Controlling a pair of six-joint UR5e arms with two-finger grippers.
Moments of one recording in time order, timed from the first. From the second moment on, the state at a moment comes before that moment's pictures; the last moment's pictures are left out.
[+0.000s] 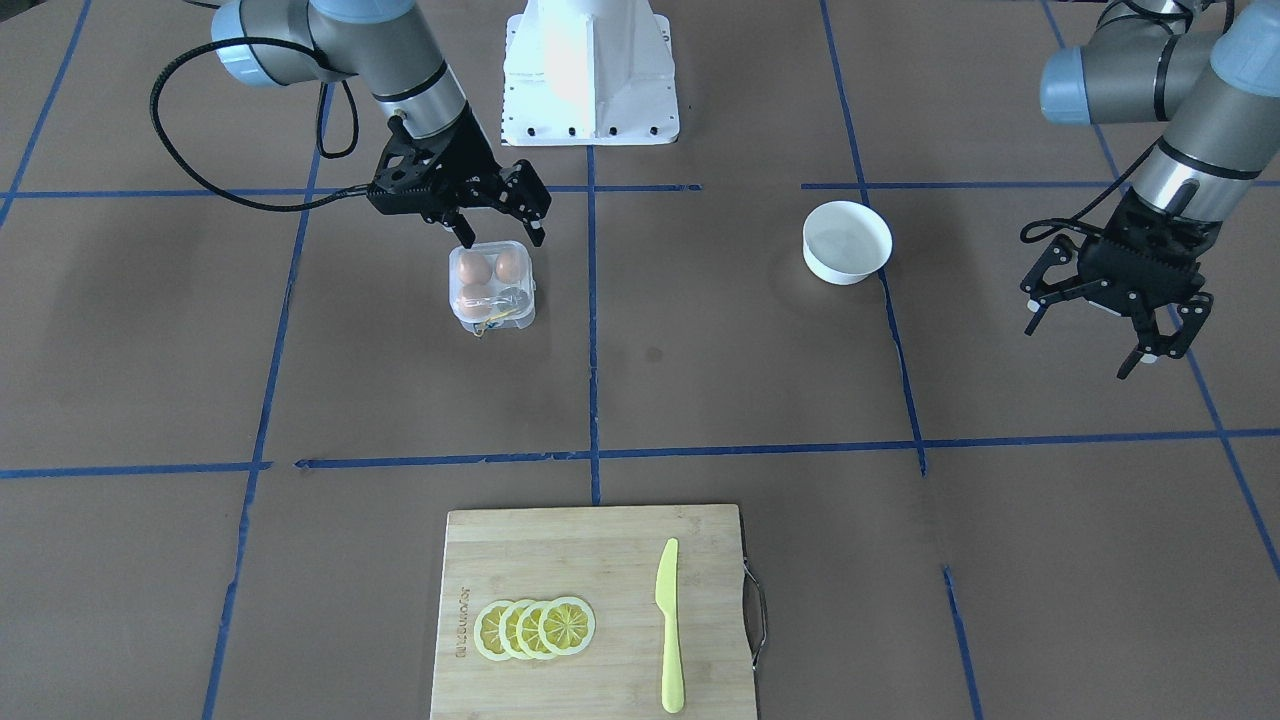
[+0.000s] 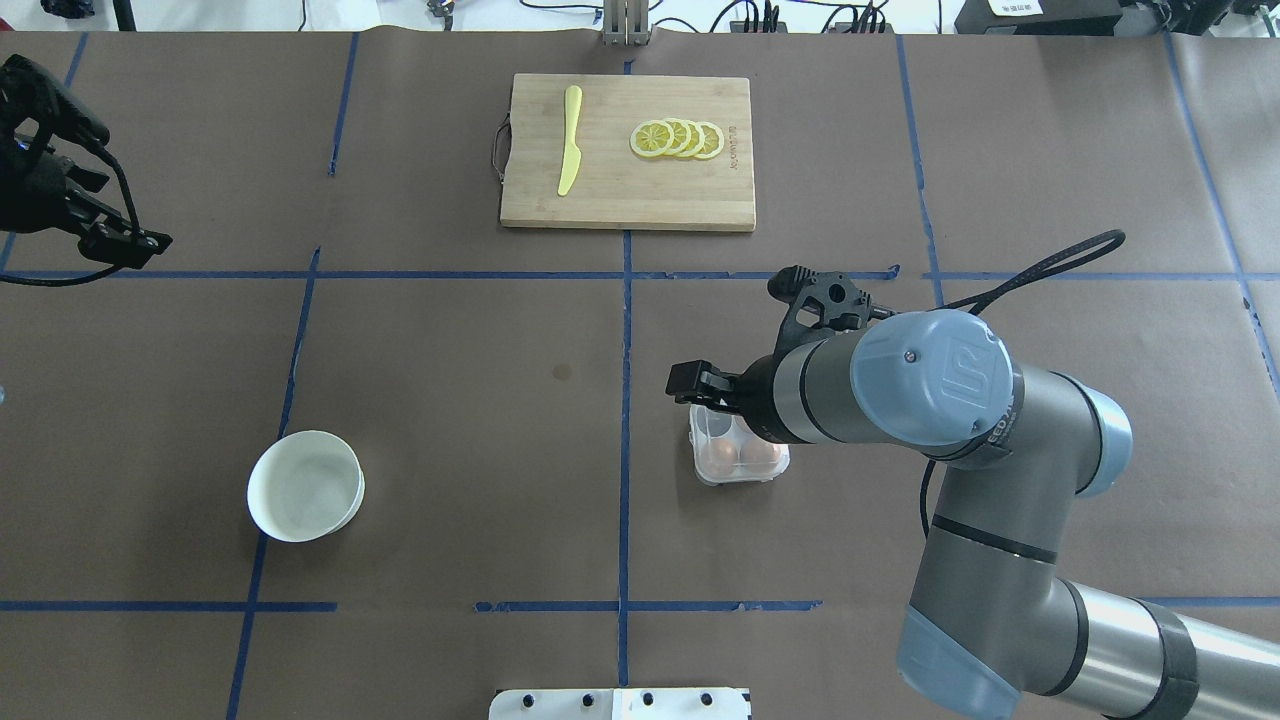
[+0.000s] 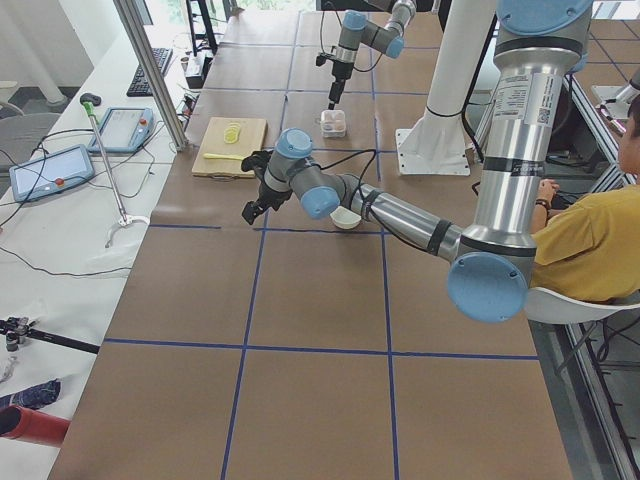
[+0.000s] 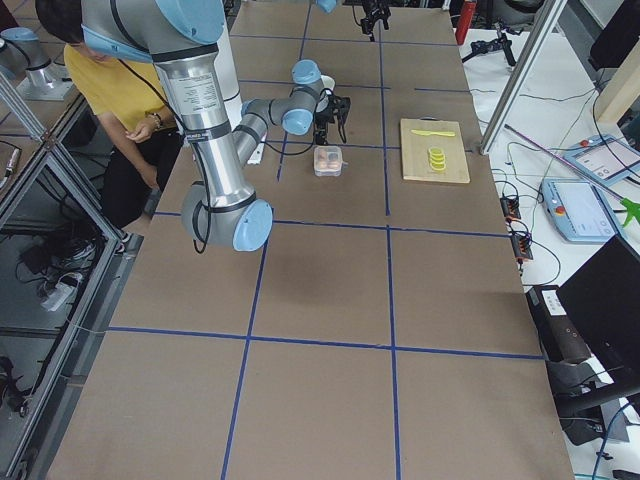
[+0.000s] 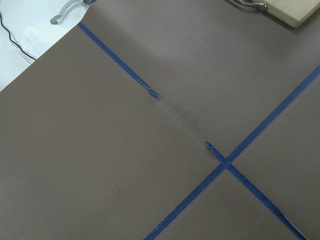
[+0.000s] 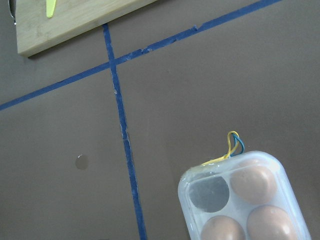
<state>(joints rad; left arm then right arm) -1.05 -1.67 -1.84 -2.08 -2.00 -0.13 0.45 -1.15 1.99 -1.33 1.73 1.59</state>
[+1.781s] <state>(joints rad) -1.40 -1.44 -1.61 -2.12 -2.24 0.11 1.17 -1.59 1.92 -1.46 2.23 0.50</state>
